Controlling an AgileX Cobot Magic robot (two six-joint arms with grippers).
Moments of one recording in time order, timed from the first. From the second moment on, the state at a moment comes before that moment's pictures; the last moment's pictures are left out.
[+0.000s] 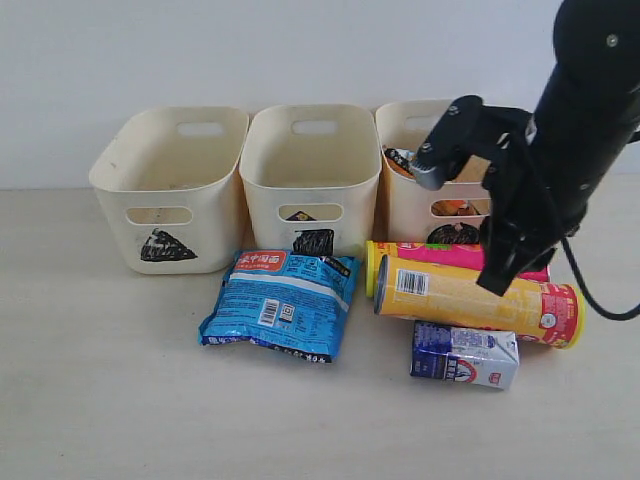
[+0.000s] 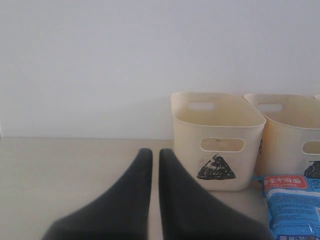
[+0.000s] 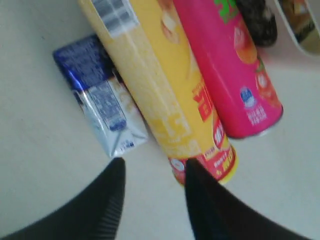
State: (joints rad) left arm 0.02 0.00 0.00 -0.03 0.05 0.01; right arm 0.44 1.61 -1.25 -0.14 0.97 -0.50
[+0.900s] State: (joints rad) left arm 0.02 0.00 0.00 -0.03 0.05 0.01; right arm 0.56 1.90 -1.25 -0.31 0.56 -0.57
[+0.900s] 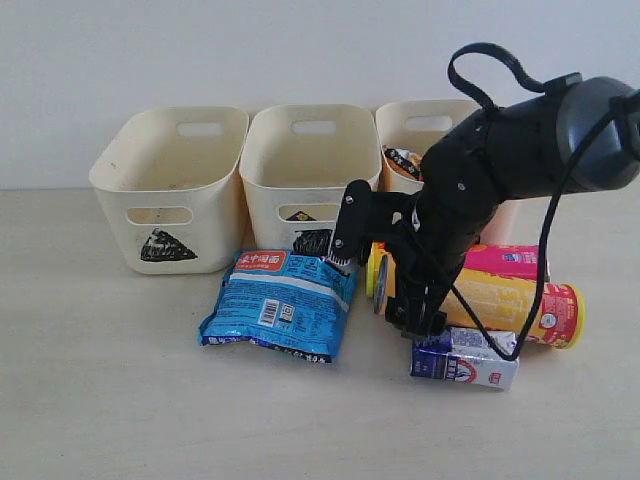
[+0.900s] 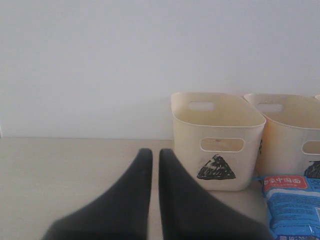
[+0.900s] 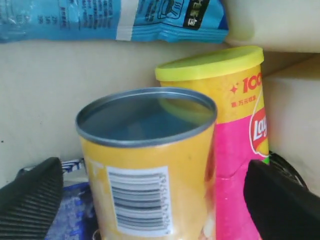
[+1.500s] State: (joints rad) left arm 0.02 0.00 0.00 -0.03 0.05 0.01; right arm 0.56 1.95 -1.25 -0.33 0.50 -0.54
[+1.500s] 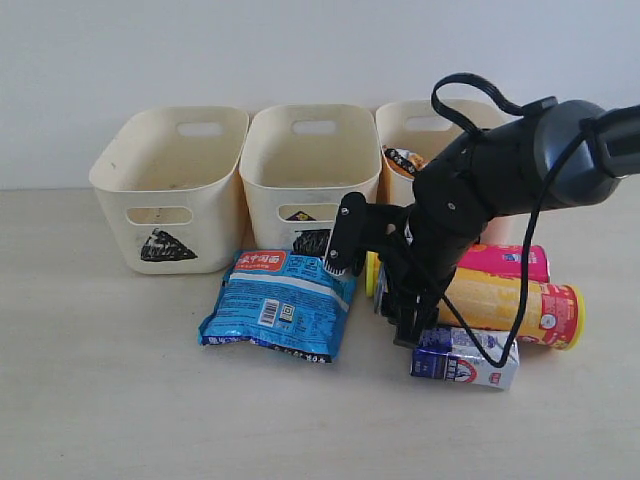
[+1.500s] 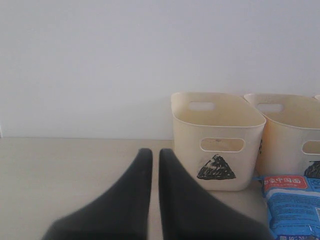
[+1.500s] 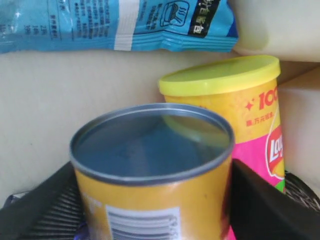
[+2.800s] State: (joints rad) left arm 0.02 0.00 0.00 -0.03 0.05 0.01; right arm 0.56 1.48 -1.25 -0.20 0.61 -0.44
